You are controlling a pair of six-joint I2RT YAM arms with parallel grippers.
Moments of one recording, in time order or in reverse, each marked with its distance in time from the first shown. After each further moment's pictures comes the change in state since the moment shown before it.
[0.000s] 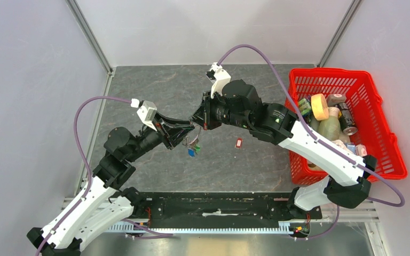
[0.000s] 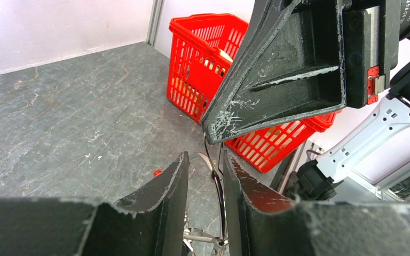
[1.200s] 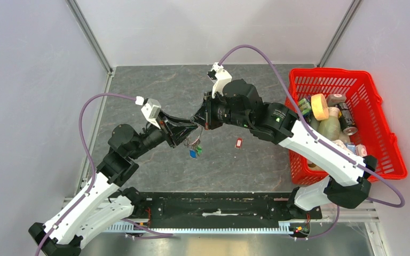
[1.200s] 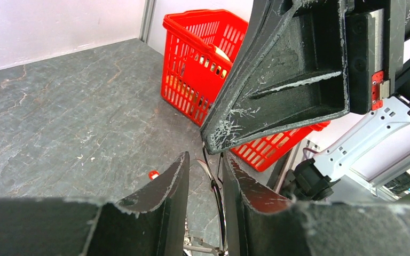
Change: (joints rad) left arm 0.000 0.049 0.000 0.040 0.024 -0.010; right arm -0.013 -0.004 -0.006 -0.015 -0.019 0.012
